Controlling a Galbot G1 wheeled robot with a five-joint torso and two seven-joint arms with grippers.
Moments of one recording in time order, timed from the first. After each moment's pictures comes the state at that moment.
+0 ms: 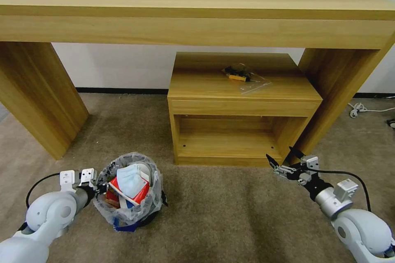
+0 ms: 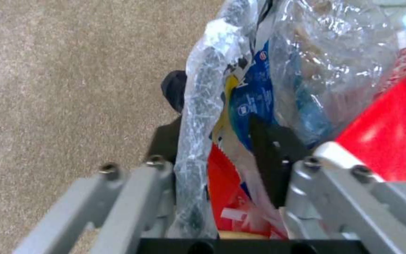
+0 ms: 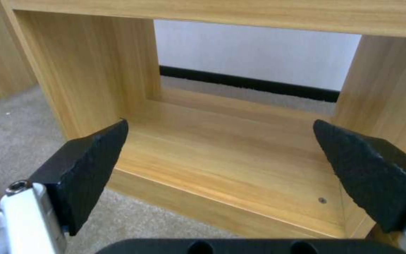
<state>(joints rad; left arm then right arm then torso) 1.36 -0.83 -0.56 -1.89 -1.07 0.74 -0.39 -1.50 0.99 0.68 1.94 0.55 -0.09 -0.27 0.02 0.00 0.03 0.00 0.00</state>
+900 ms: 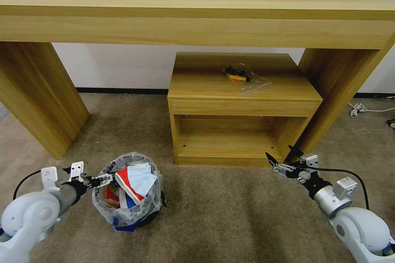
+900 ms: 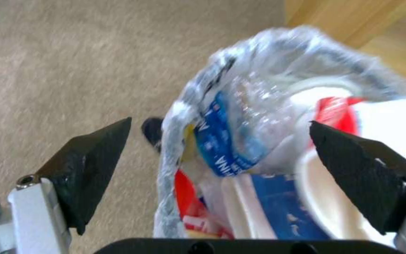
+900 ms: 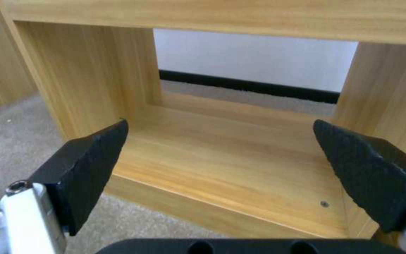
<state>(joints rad) 1.50 -0.84 -0.80 -2.01 -1.10 0.74 -0.18 -1.49 0.99 0.68 1.95 0.57 -0.10 -0.26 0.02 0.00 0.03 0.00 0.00</state>
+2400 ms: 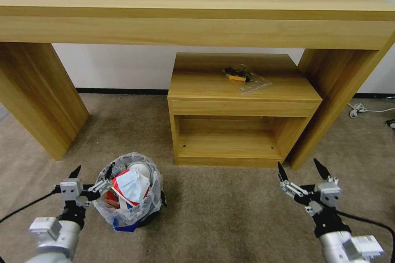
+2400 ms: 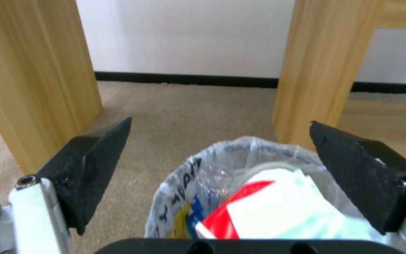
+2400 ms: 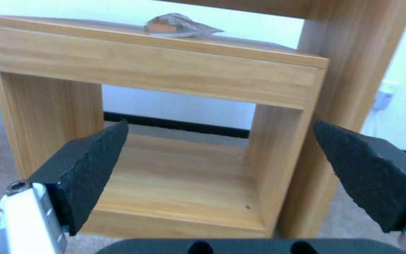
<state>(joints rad) 1.79 -1.42 -0.85 -2.20 -0.30 0.05 0.13 -2.01 1.34 0.71 2.36 0.17 0.19 0.04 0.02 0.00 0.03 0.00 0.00</state>
